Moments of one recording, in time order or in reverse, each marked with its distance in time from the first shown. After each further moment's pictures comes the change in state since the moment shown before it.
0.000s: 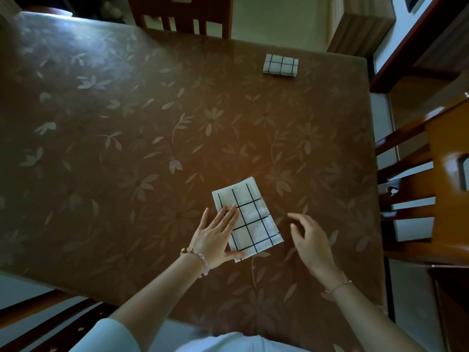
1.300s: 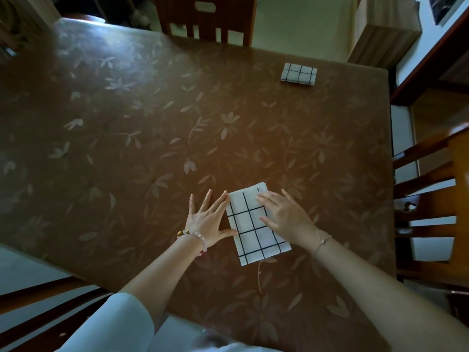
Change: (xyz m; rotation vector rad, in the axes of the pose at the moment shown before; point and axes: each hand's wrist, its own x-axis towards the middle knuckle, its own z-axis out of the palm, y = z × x) left_hand 0.010 -0.033 -0.023 -0.081 0.017 -0.257; right_hand 0.073 -0.039 0.022 -0.438 -0.386 -0.588
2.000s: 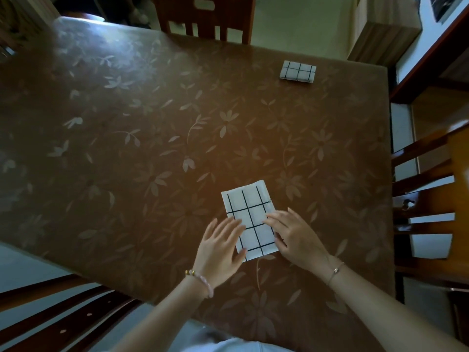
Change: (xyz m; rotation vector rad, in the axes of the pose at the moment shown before) left_hand -0.054 0.043 0.037 -0.178 0.485 0.205; right_hand -0.052 -0.003 0.021 0.057 0.195 -0.049
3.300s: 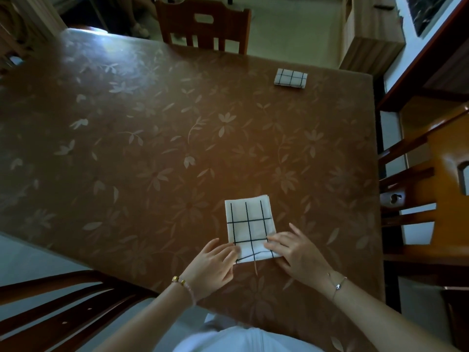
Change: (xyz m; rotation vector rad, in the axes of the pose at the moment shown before) left_hand -0.052 -0.005 -0.007 0.040 -0.121 0.321; right_hand -0.057 -0.018 0.004 -0.104 -0.024 -0.121
